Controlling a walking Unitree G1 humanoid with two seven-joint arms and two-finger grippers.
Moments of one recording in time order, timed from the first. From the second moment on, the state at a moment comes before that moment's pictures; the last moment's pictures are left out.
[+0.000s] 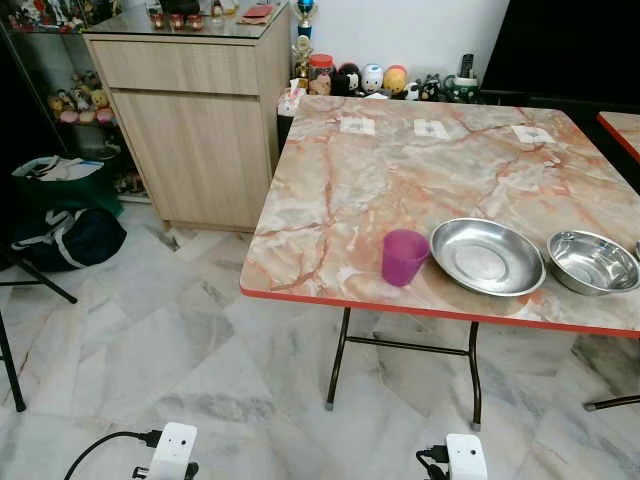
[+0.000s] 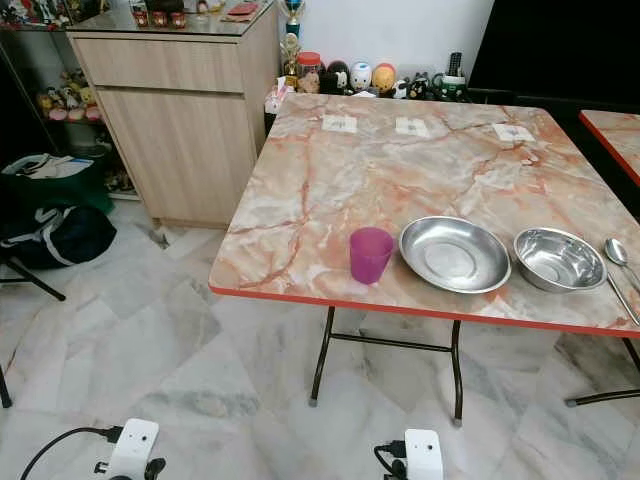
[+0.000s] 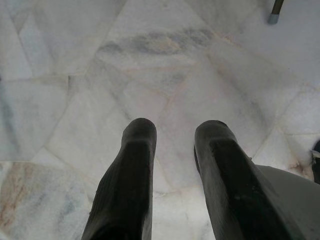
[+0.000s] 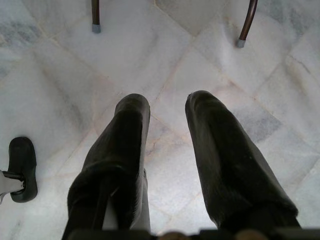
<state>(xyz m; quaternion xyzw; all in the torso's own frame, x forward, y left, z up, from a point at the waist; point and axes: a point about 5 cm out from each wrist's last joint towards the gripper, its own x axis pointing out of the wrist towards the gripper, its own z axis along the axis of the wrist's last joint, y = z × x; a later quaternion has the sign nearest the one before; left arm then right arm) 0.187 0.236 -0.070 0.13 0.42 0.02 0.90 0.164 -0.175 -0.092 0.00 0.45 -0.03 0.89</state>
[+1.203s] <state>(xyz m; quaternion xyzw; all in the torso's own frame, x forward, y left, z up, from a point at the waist) 0.187 0.236 -0.070 0.13 0.42 0.02 0.90 0.164 -0.175 -0.092 0.00 0.45 -0.03 0.89</state>
